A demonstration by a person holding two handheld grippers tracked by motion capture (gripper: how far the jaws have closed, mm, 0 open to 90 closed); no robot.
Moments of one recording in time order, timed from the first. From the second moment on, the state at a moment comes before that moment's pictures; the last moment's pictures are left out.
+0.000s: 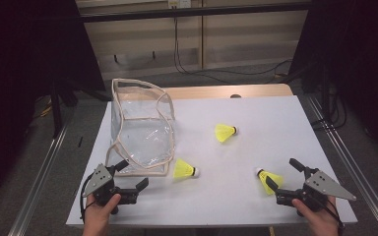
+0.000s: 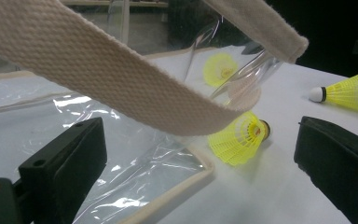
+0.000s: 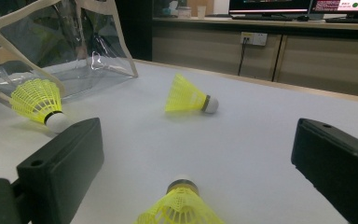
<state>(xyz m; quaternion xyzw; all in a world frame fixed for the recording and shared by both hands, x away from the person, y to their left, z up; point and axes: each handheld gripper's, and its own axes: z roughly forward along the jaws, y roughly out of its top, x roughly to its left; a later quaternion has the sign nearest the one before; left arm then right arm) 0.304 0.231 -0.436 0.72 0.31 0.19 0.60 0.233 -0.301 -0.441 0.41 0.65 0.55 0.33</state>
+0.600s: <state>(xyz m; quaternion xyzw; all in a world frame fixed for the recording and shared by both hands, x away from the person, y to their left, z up) 0.302 0.217 -0.438 0.75 0.30 0.17 0.56 0.233 -0.300 -0.441 0.41 0.65 0.55 0.33</state>
